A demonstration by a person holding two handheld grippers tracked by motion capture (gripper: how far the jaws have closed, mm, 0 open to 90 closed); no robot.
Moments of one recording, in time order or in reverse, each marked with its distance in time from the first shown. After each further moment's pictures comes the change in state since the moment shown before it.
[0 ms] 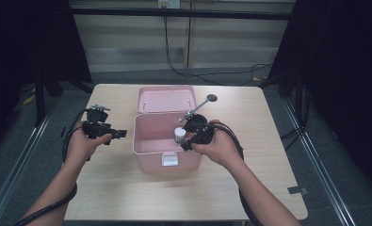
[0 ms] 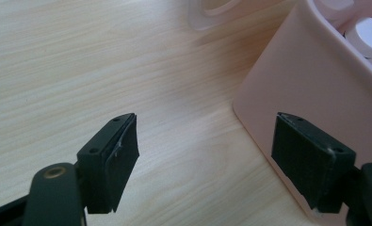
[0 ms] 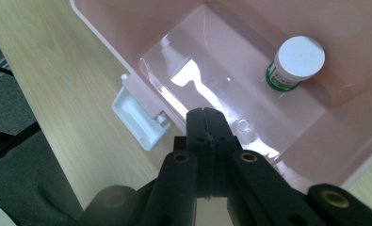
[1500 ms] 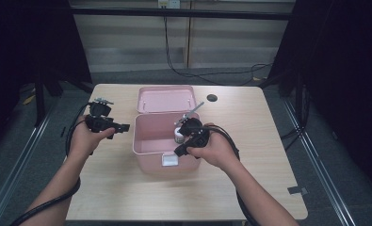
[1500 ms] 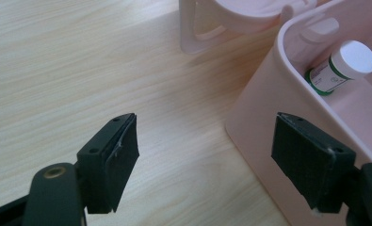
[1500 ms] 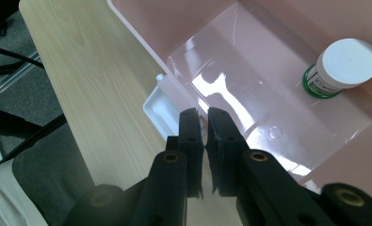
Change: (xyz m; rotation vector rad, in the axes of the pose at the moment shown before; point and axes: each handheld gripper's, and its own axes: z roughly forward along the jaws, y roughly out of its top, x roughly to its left) left arm -0.007 0.021 -0.004 -0.018 0.008 0.016; right arm 0.007 0.001 0.010 0.011 0.093 -0.026
